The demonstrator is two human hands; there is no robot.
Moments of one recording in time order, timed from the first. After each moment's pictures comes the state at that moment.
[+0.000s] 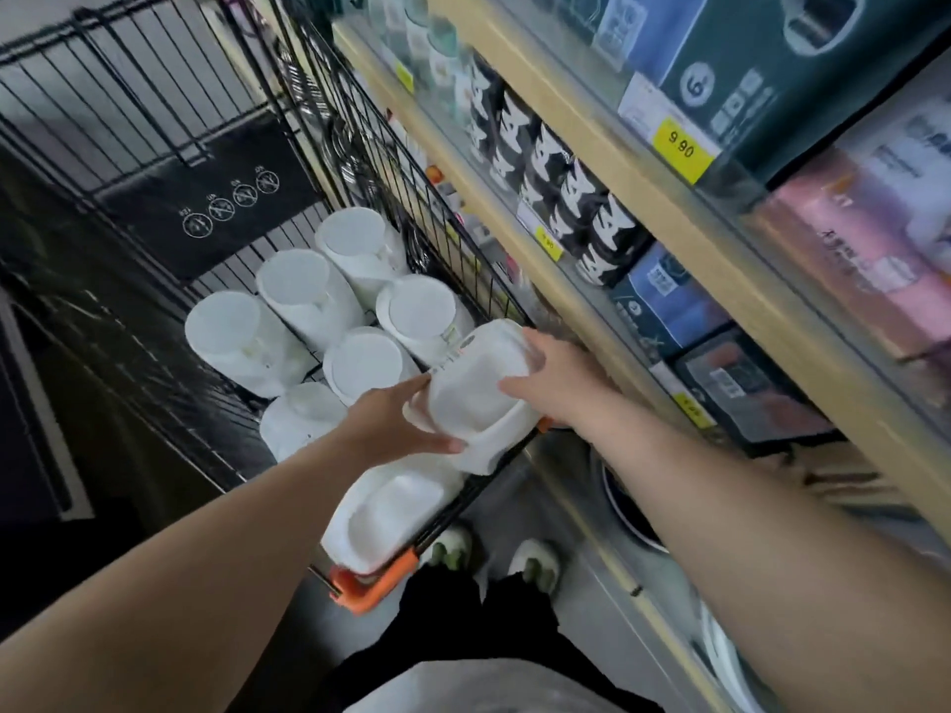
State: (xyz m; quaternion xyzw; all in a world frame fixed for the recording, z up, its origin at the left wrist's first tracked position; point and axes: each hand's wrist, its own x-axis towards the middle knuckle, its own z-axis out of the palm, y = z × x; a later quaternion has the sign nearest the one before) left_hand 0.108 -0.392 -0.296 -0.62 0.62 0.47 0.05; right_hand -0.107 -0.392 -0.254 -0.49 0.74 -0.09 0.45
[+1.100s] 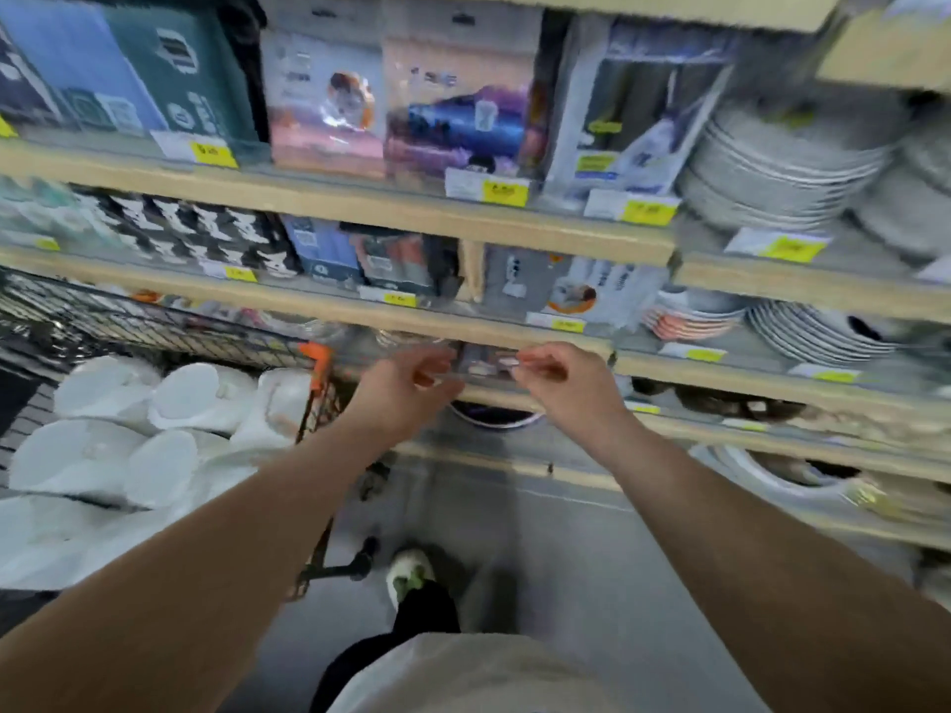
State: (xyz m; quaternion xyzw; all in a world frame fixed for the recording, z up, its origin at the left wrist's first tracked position) left_hand -0.050 -0.208 -0.204 -0.31 0.85 0.44 -0.04; right_hand -0.172 -0.049 -0.193 -0.23 0.83 -0.45 0.24
